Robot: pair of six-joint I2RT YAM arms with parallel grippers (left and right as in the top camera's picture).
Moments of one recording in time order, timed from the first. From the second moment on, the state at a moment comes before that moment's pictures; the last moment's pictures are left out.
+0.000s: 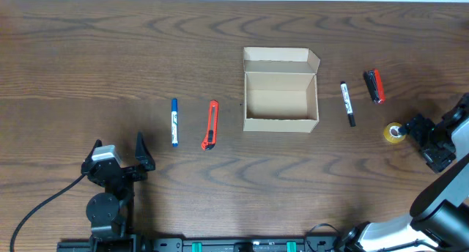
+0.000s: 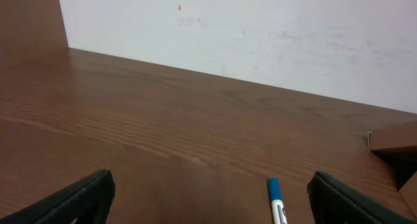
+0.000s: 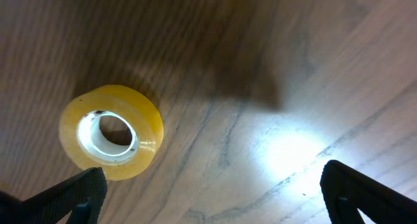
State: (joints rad) left arm 0.06 0.01 0.02 -0.12 -0.06 -0.15; right arm -0.69 1.75 1.11 -0.77 -0.02 0.27
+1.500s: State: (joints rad) left arm 0.06 0.01 0.02 -0.12 -0.06 -0.15; right arm -0.69 1.75 1.04 -0.69 -0.03 0.25
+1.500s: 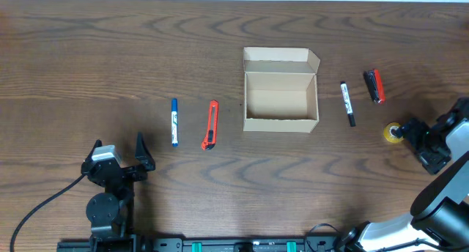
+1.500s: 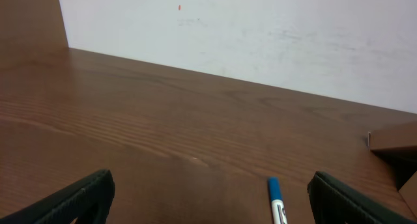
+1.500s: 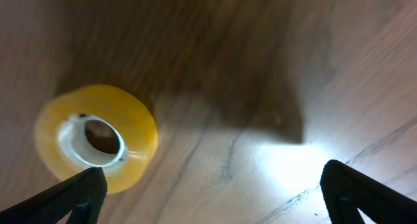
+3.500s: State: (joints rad) left arm 0.06 0.01 0.02 -0.12 -0.06 -0.15; right arm -0.65 1.83 1.06 -0.60 -0.10 0.23
